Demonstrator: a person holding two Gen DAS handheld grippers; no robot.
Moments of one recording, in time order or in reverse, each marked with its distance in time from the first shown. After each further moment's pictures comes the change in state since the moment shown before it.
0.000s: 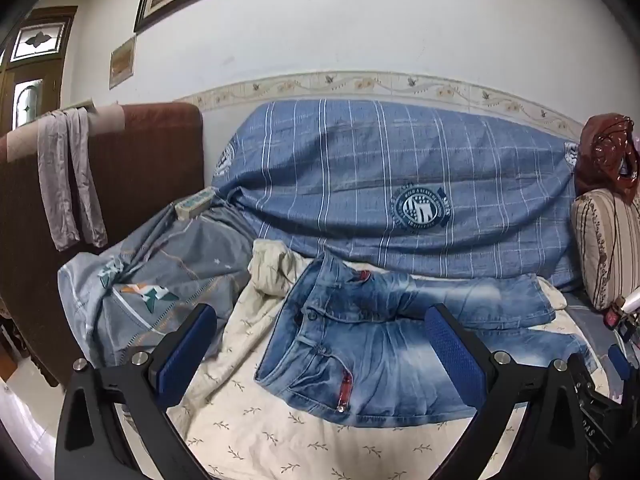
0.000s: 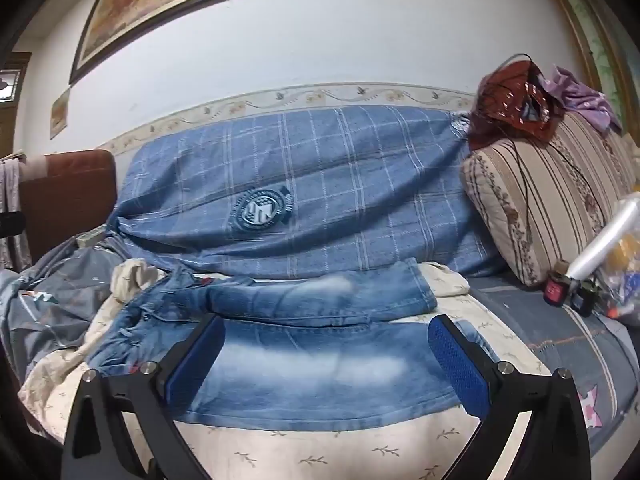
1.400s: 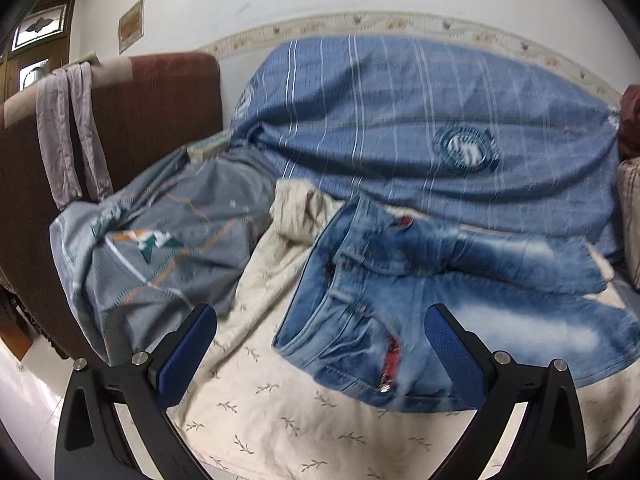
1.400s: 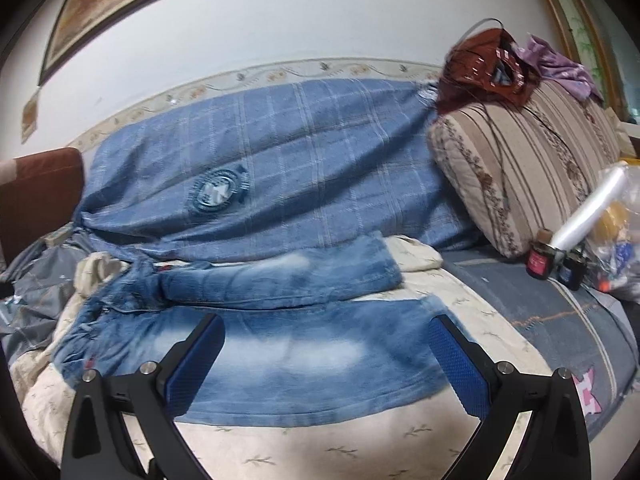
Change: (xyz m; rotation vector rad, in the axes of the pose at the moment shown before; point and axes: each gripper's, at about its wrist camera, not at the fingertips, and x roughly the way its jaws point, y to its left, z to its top) left arm 0.091 0.019 -0.064 -0.003 0.178 0.108; right arm 0.037 -0.050 -0.018 0.072 0.118 -0.099
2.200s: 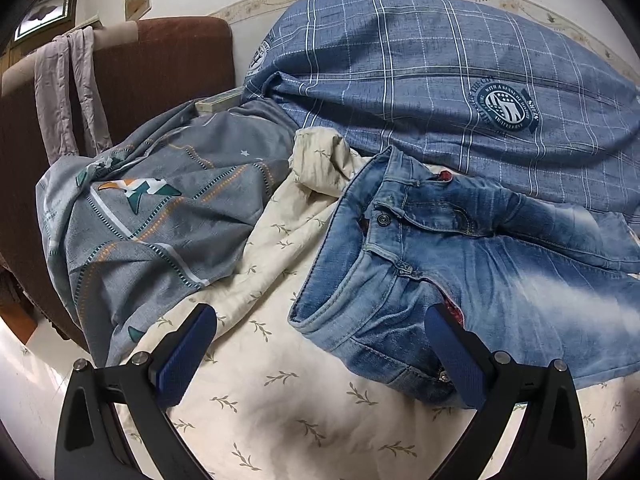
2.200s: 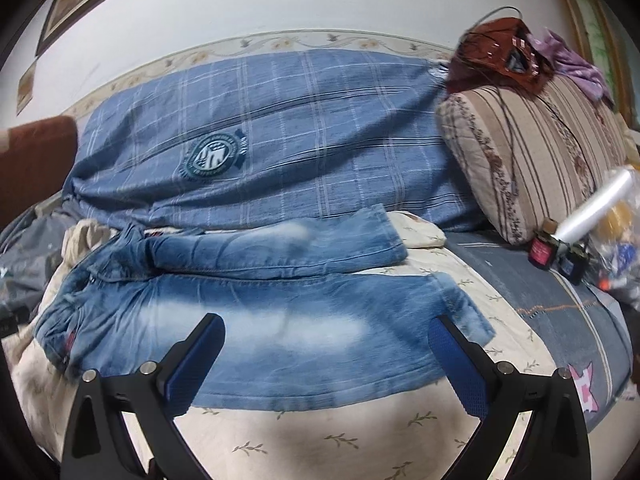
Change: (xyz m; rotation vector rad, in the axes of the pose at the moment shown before) left arm 0.063 0.017 -0.029 -0.028 0.072 0.043; right arm 0.017 0.024 -0.012 -0.082 0.084 0.005
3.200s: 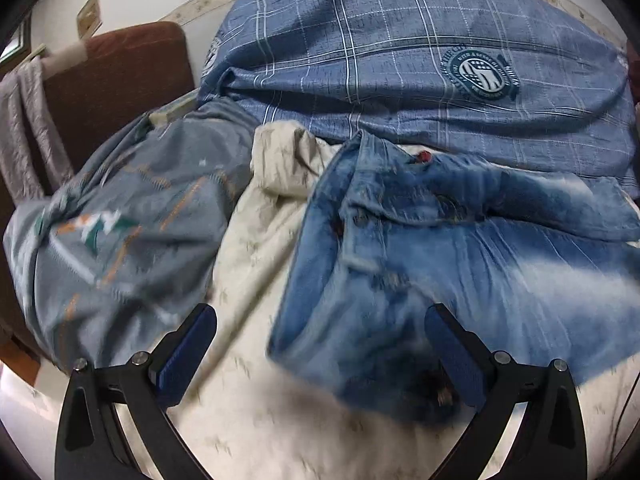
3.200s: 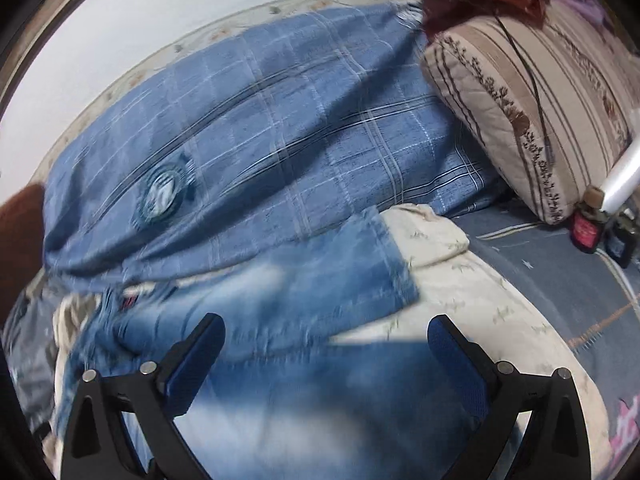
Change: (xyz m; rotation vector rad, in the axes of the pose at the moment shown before) left arm 0.038 -0.020 0.034 0.153 0.063 -0.046; right arm 0.126 -0.069 0.084 0.296 0.102 0.058
